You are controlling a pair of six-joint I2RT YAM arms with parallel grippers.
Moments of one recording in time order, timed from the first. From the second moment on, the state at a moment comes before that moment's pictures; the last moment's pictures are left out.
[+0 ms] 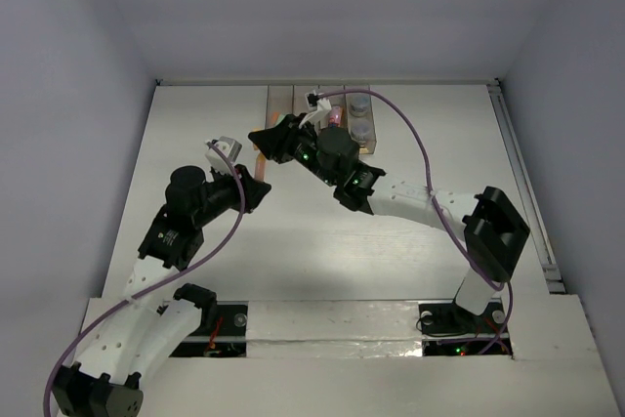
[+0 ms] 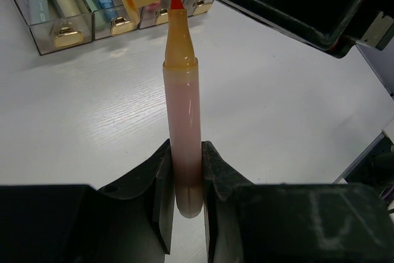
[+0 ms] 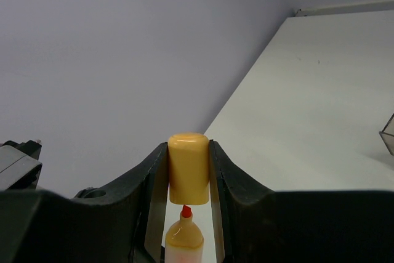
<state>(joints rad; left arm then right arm) -0.34 0.70 0.67 -0.27 0.35 -0.29 0.96 1.72 1.31 0.53 0.14 0.69</state>
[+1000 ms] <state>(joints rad) -0.34 0.71 0.67 -0.27 0.35 -0.29 0.96 1.69 1.26 0.54 0.17 0.66</state>
